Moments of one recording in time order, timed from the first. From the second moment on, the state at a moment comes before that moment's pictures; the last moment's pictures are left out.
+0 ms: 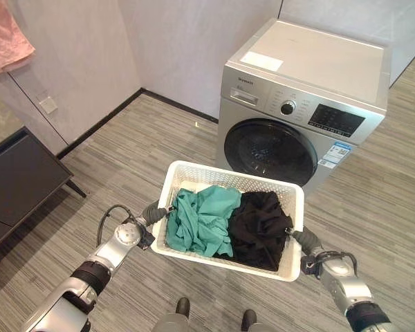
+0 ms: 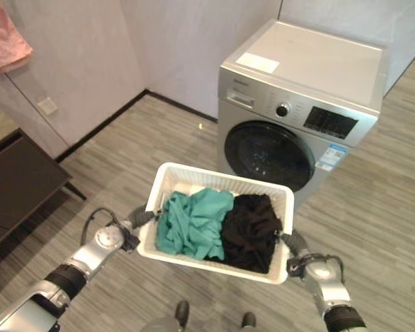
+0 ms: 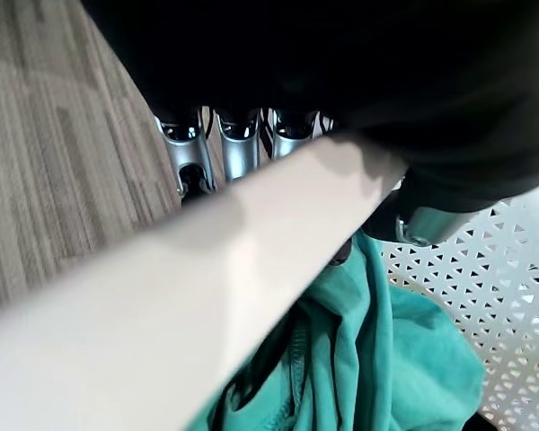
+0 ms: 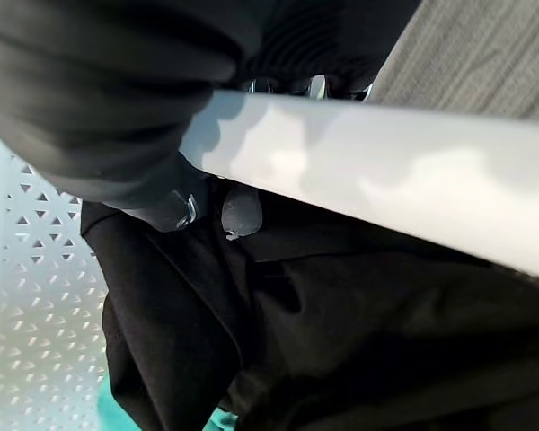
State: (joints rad) left arm -0.40 0.57 -0.56 0.56 -0.18 0.02 -0.05; right arm -0.09 -0.47 0.14 0.49 0.42 0.05 0.12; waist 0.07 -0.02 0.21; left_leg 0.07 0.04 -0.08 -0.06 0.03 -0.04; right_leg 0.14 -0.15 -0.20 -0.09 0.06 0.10
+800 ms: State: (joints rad) left arm 0.08 0.38 -0.33 0.49 -0.15 0.07 0.03; right arm 0.01 -0.43 0.22 0.48 0.22 0.09 0.09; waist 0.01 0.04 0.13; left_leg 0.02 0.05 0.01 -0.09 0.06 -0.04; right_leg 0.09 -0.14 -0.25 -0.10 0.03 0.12
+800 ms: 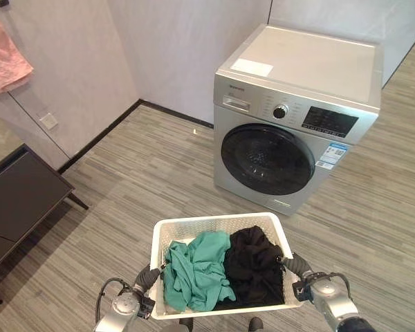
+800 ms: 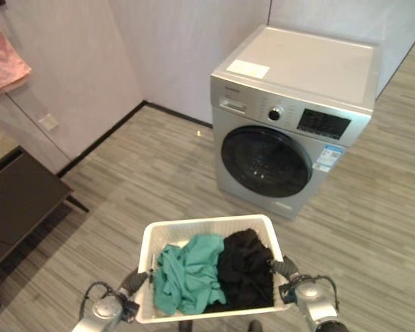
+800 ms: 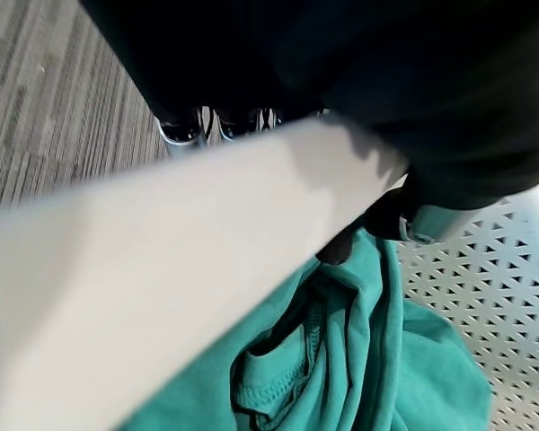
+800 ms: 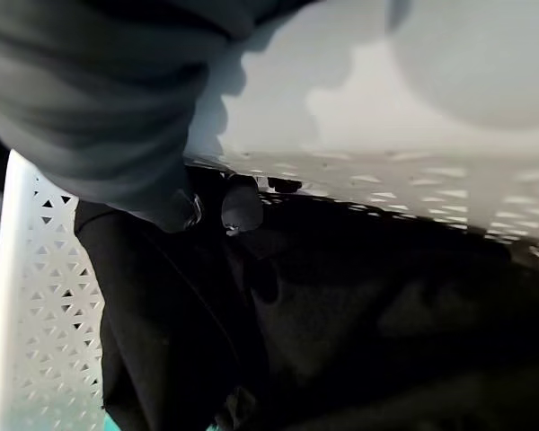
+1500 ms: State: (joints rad) left arm -0.04 0.40 -0.23 0.14 -0.13 0.02 0.06; right arm 0.09 -0.52 -0.05 -0.02 0.21 0.06 0.09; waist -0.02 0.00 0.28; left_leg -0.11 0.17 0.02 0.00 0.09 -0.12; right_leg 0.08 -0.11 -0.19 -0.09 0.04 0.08
